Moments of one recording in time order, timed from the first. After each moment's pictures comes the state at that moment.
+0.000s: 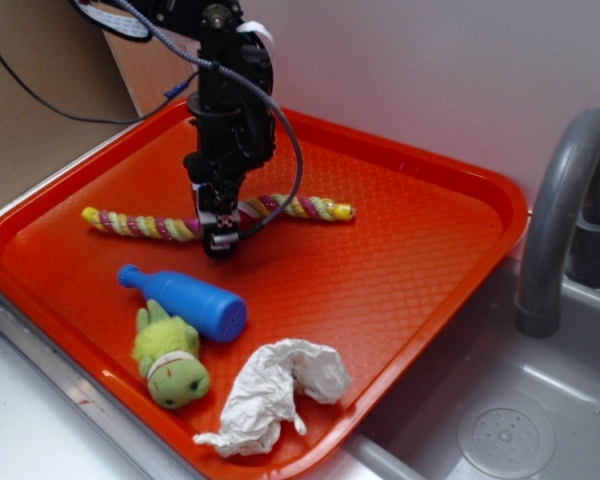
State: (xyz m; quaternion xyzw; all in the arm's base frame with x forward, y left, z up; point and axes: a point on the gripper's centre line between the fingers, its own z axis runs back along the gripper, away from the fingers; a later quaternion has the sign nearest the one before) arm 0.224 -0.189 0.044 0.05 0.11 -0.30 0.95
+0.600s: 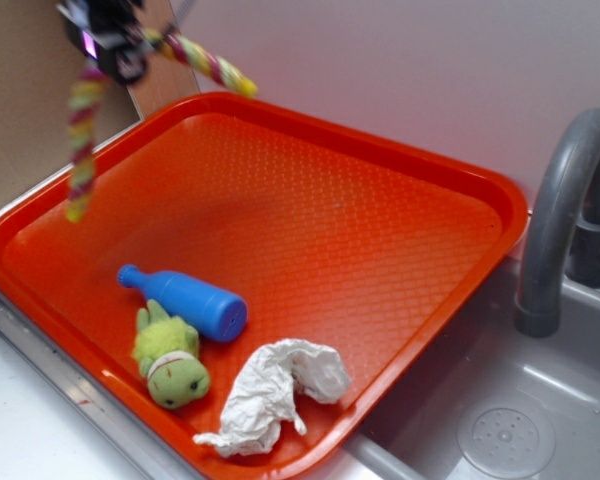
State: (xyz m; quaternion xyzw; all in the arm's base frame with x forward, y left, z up) arm 0.204 -0.135 0.204 0.08 0.01 -0.07 0.99
